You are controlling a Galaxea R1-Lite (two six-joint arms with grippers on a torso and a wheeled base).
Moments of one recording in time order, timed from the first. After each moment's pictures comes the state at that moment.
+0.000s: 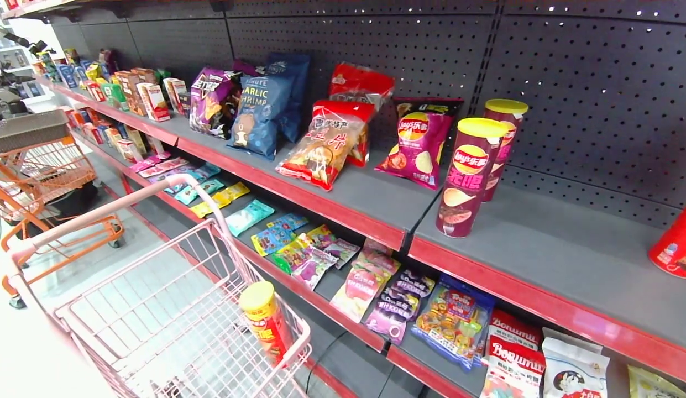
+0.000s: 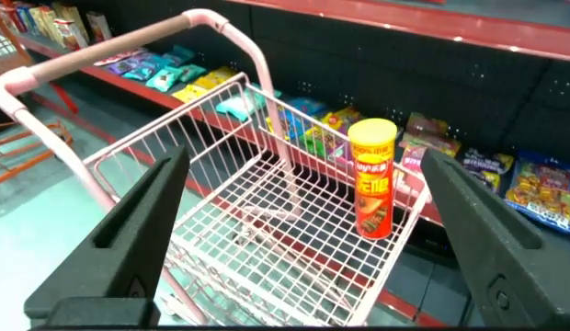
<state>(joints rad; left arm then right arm) 0.00 0.00 0.00 0.01 -0.04 0.02 0.00 0.00 0.00 0.00 -0.01 0.00</state>
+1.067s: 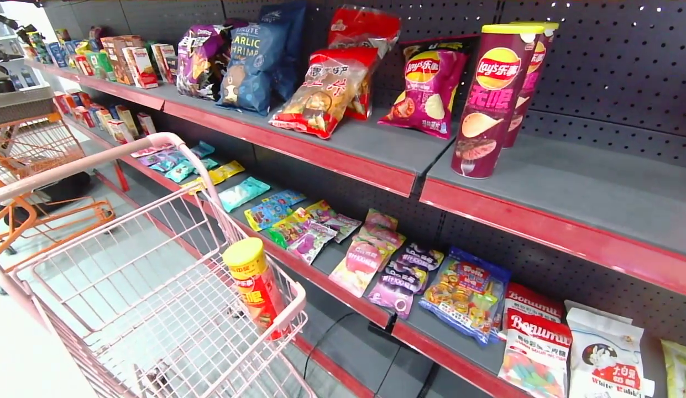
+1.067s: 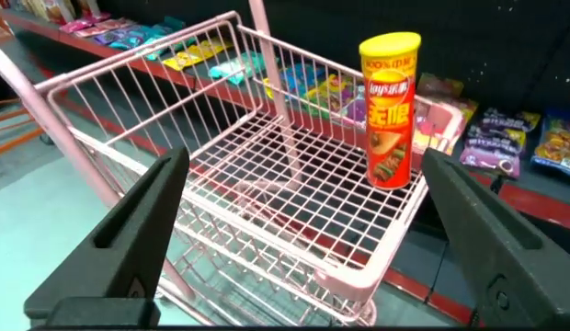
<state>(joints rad) 0.00 0.00 0.00 0.01 -0.04 0.02 0.00 0.00 0.00 0.00 -0.01 0.00</state>
